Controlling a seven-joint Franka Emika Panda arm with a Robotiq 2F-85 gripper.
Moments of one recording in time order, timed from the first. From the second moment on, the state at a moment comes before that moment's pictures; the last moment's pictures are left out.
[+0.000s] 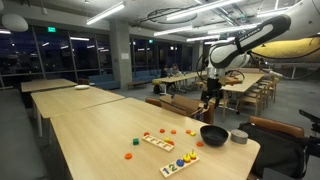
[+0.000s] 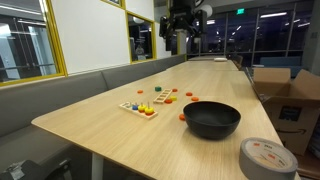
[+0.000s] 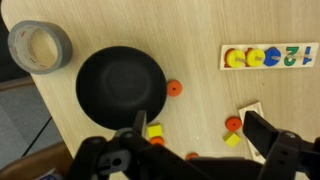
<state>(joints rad) -0.13 -0.20 -0.12 -2.24 0.02 2.06 0.01</state>
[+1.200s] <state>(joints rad) -0.01 -0.09 0.06 -2.09 -0.20 2.03 0.14</state>
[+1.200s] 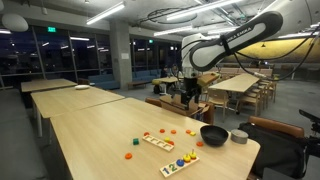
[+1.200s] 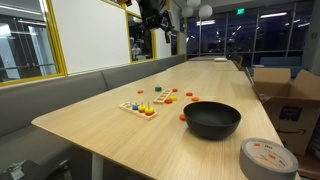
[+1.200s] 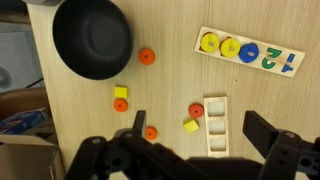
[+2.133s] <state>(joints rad) -0.01 0.14 0.02 -2.04 -0.30 2.27 0.11</state>
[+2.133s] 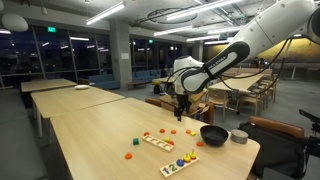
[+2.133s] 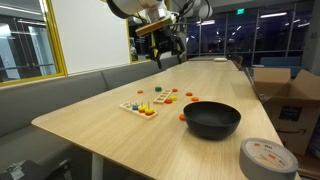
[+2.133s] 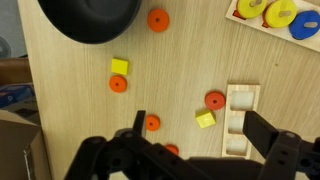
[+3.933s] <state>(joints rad) -0.09 0.52 -0.04 -1.88 -0.11 2.25 0.00</state>
